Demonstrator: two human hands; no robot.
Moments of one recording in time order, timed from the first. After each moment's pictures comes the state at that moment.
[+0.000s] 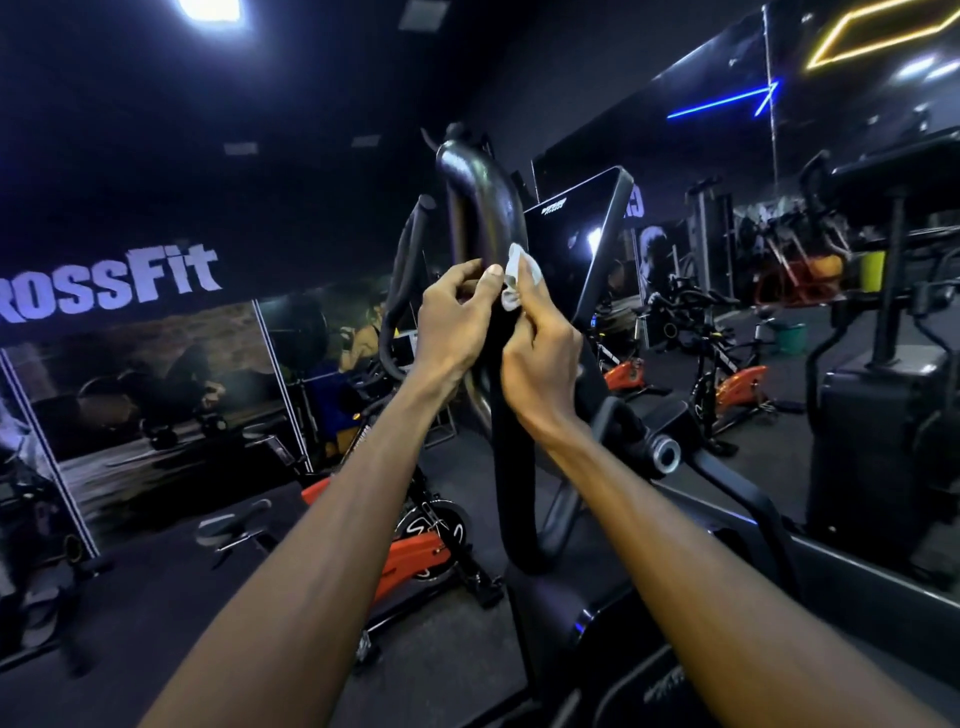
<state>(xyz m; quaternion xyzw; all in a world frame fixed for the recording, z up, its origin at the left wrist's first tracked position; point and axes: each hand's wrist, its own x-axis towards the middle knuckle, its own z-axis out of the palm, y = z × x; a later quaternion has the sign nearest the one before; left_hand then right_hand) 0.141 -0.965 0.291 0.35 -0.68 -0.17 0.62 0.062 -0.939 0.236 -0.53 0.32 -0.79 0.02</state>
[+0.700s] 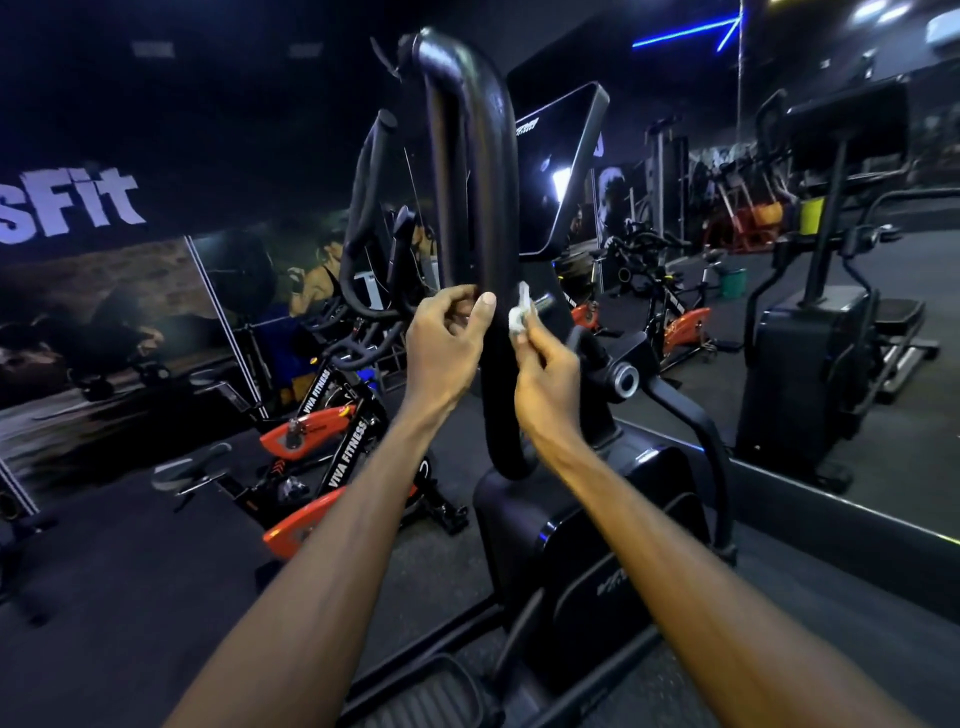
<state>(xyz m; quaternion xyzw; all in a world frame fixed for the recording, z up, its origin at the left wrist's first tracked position) 0.166 -0.945 0.184 0.38 -0.69 -0.14 0.60 0.072 -0.904 0.135 -0.47 0.38 -0.76 0.25</state>
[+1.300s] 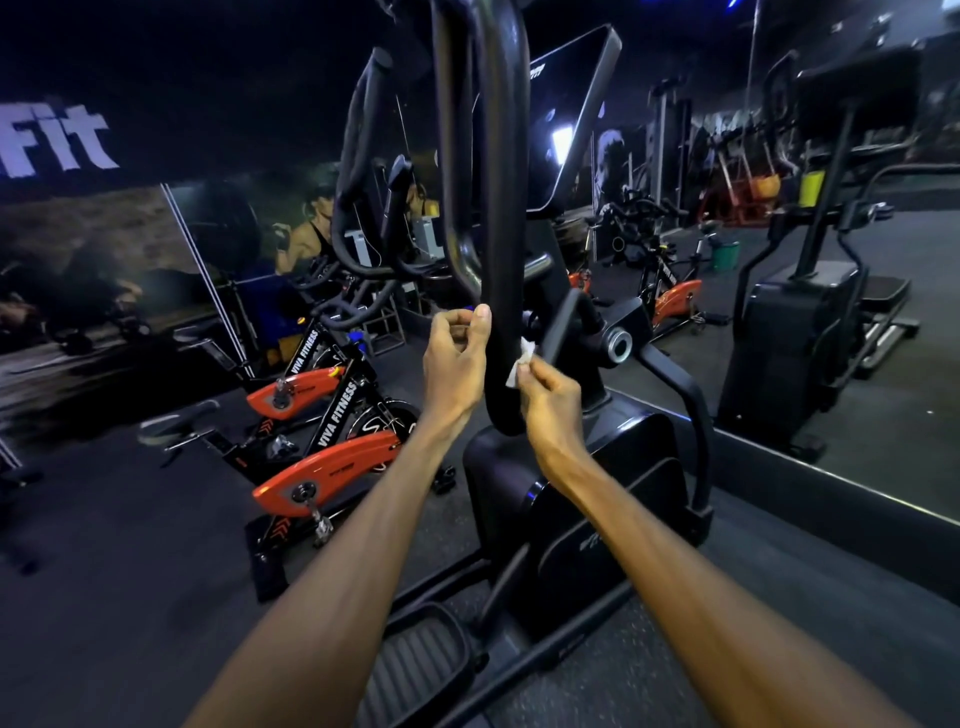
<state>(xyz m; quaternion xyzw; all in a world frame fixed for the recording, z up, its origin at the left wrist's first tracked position) 0.167 -0.948 0.113 0.41 -0.62 -0.28 0.61 0.069 -0.914 0.058 -0.44 0.44 -0.71 0.34</state>
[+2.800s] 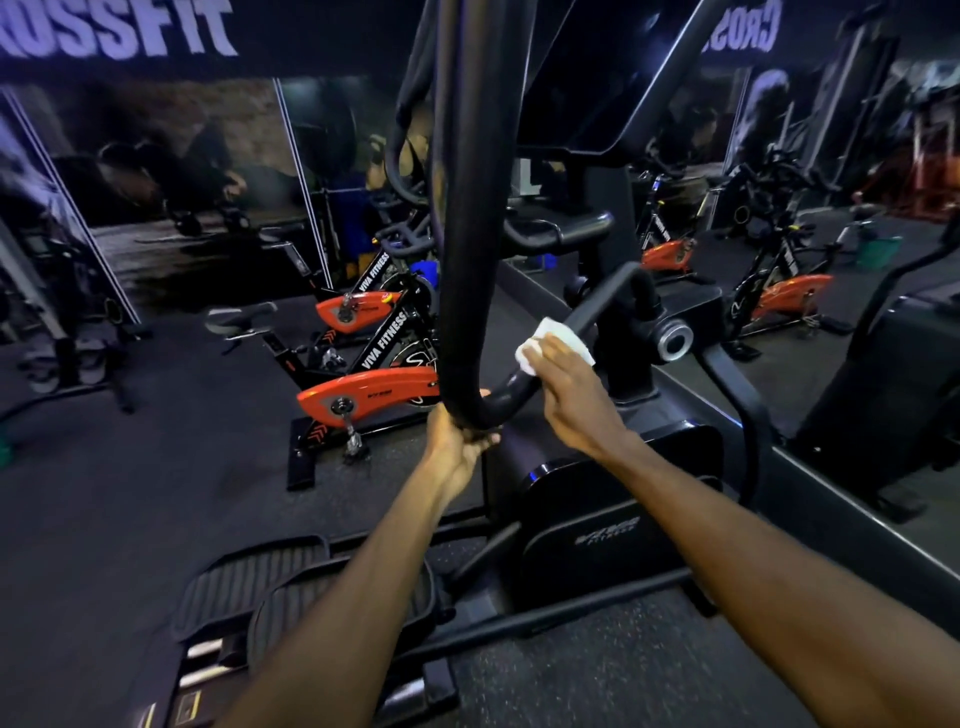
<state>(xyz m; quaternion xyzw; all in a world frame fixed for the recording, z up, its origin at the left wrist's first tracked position) 0.121 -0.987 -0.011 0.45 -0.30 -0.59 0.61 -0.042 -1.033 -0.006 -0.85 0.39 -0.36 -0.07</state>
